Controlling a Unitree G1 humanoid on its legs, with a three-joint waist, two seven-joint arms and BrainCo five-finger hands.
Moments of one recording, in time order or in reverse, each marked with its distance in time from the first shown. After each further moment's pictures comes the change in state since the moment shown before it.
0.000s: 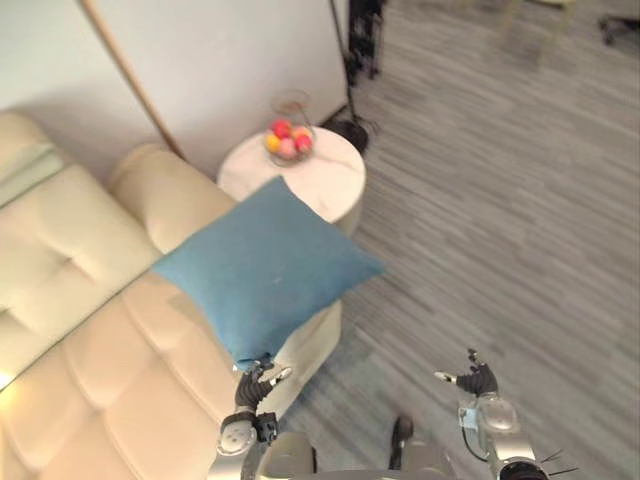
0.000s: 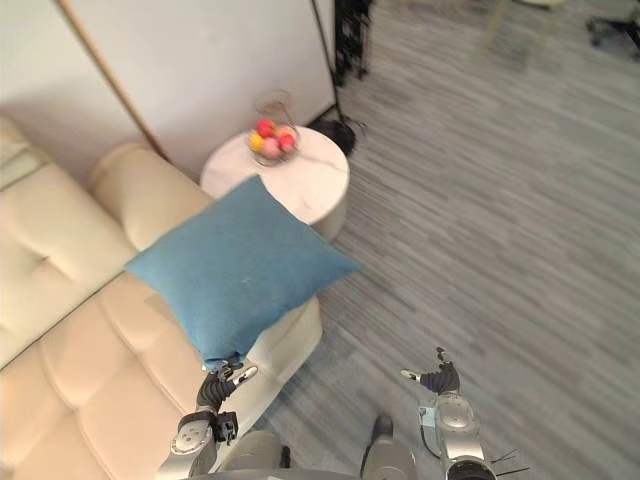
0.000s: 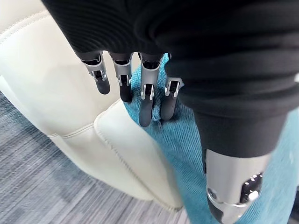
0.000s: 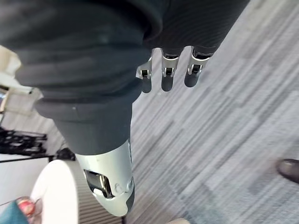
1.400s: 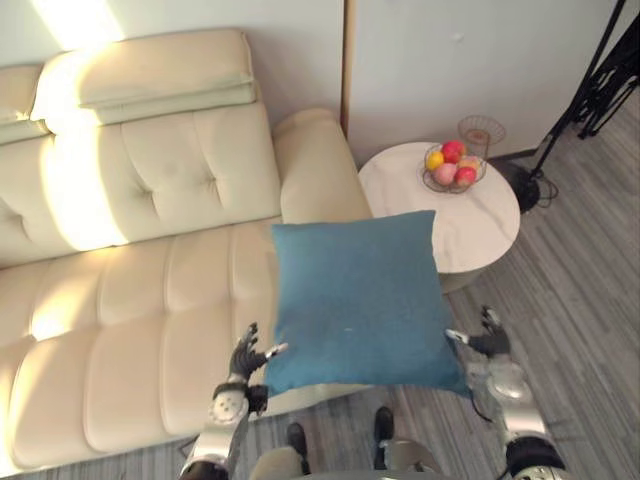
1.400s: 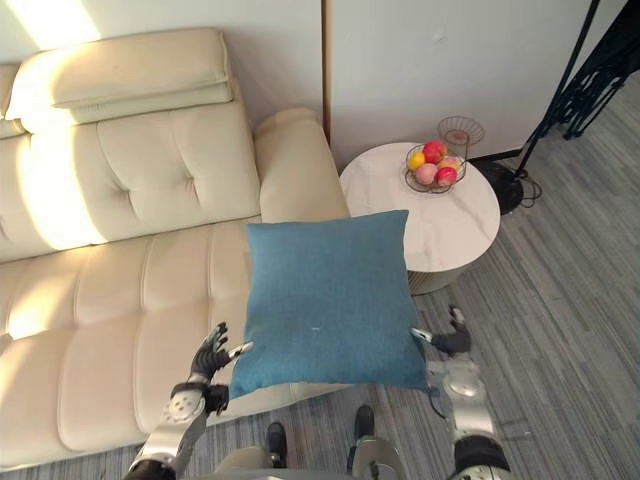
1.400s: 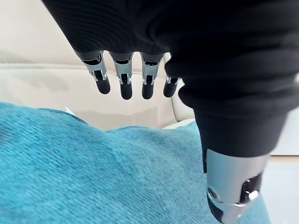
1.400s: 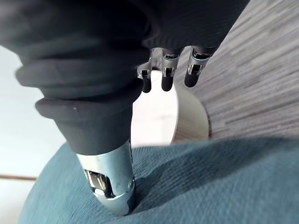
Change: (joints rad) left arm -0.225 0.115 -0.135 0.006 -0.008 -0.015 0.037; right arm -0.202 -0.029 0.057 -0.139 0.056 0.003 -0.018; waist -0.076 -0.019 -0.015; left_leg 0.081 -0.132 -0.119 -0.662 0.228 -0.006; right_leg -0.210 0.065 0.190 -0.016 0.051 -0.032
